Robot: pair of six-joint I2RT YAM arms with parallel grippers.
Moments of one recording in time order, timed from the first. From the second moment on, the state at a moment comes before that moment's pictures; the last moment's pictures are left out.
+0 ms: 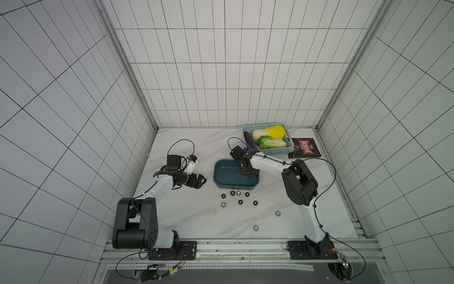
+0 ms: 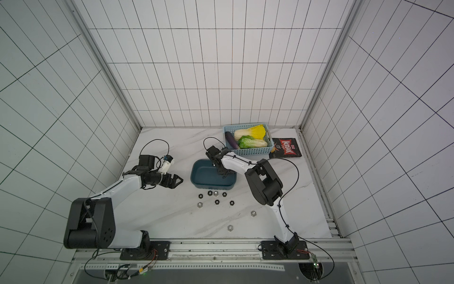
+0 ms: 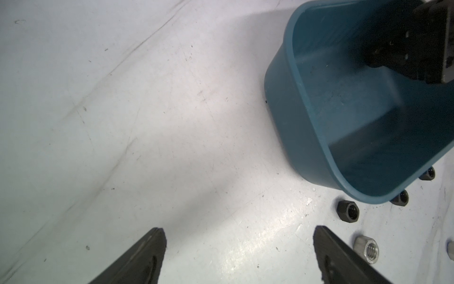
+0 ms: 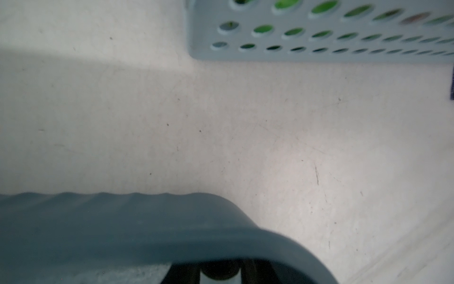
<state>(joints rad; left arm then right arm) 0.01 1.42 0.76 -0.41 0.52 0.24 0.83 2.17 1.65 -0.84 0.45 0.61</state>
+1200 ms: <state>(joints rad) 0.01 1.35 0.74 -0.42 0.56 0.29 0.83 1.39 1.12 -0.95 0.28 0.70</state>
